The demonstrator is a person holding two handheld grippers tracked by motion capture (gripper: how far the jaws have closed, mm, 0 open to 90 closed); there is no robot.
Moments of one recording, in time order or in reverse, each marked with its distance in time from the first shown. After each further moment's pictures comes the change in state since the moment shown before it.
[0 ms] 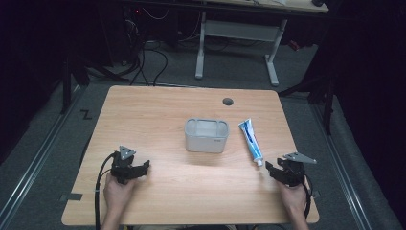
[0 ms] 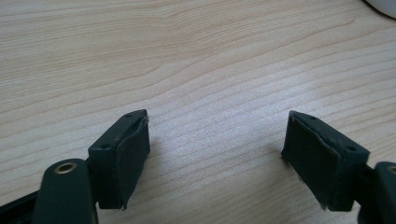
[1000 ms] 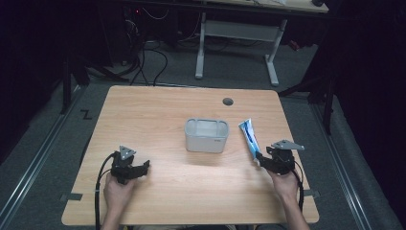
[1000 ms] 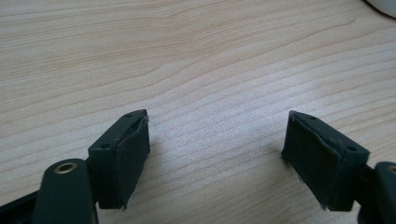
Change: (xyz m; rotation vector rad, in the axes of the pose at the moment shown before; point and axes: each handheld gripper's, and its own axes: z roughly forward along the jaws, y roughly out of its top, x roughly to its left) left arm 0.000 0.000 0.000 0.000 0.000 -0.001; right arm 0.027 0.045 0.009 -0.017 0.042 -0.101
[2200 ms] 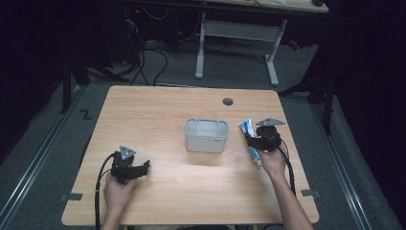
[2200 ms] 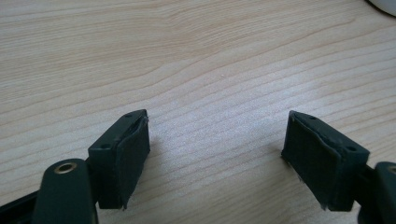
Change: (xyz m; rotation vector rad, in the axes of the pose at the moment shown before) left arm 0.000 0.000 0.000 0.003 0.003 0.005; right arm 0.008 0.064 0.044 0.037 -0.045 -0.069
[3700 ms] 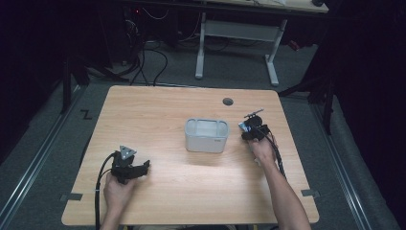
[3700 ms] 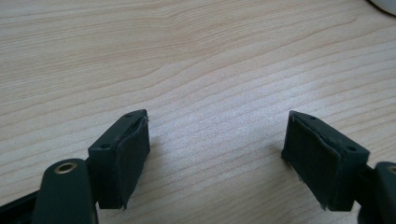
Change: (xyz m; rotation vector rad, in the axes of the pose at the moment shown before) left arm 0.000 0.001 0.001 0.000 0.000 0.003; right arm -0.014 0.015 0.084 0.328 -0.100 0.008
